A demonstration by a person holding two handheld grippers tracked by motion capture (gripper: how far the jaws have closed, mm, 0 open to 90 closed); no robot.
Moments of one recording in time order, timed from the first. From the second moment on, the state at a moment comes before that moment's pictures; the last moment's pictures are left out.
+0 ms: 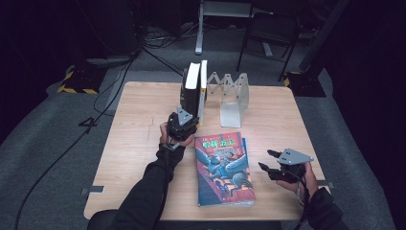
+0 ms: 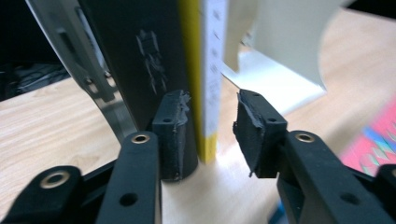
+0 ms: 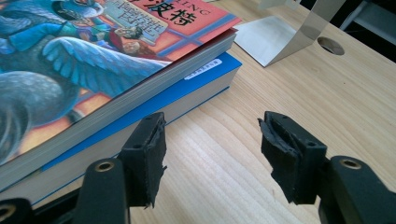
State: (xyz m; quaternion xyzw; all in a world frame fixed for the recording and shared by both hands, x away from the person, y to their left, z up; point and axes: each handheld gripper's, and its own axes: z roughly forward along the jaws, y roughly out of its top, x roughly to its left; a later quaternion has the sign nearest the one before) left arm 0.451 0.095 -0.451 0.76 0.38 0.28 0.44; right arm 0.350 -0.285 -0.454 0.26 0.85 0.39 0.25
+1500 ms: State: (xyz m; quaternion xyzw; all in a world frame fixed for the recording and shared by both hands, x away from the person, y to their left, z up) left arm 0.352 0.124 -0.504 0.90 0.23 0.09 0.36; right arm 0.306 -0.246 -0.451 0.20 0.89 0.39 0.10
